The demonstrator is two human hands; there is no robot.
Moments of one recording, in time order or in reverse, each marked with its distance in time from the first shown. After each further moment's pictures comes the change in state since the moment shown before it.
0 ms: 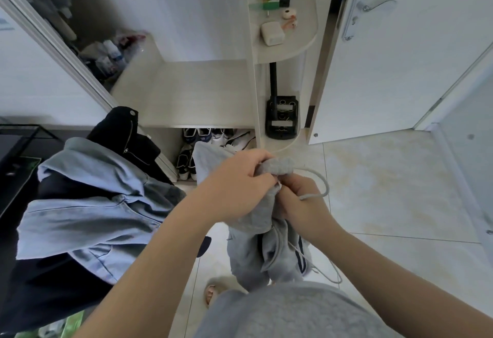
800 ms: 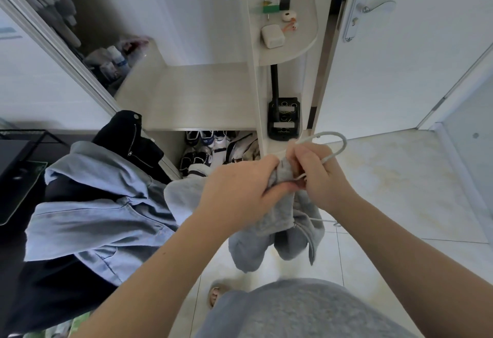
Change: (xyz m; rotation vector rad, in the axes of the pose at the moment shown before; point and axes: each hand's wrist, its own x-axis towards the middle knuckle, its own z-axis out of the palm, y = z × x) left_hand 0.001 -0.026 0.019 0.724 0.291 0.270; right_hand 0.027 -0.032 -0.024 -0.037 -0.009 -0.207
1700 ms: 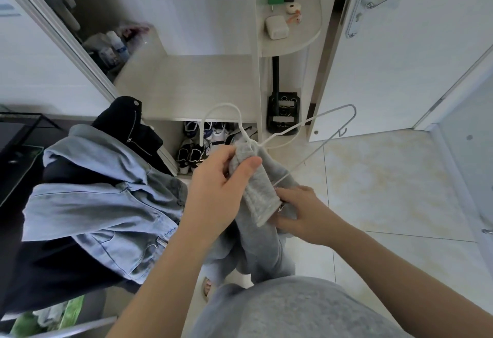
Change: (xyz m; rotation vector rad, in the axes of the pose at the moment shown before) left_hand -0.041 -0.007 0.002 -0.882 0.275 -0.446; right_hand -0.055 0.062 0.006 -0.585 -0.399 0.045
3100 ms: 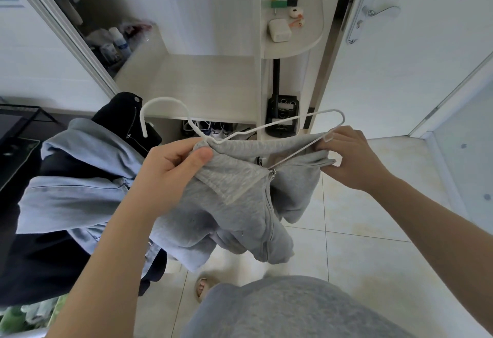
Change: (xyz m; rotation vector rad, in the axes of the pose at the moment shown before) left_hand 0.012 -0.011 -0.070 0.017 -0.132 0.164; right_hand 0.023 0.068 -0.099 -0.511 0.309 -0.169
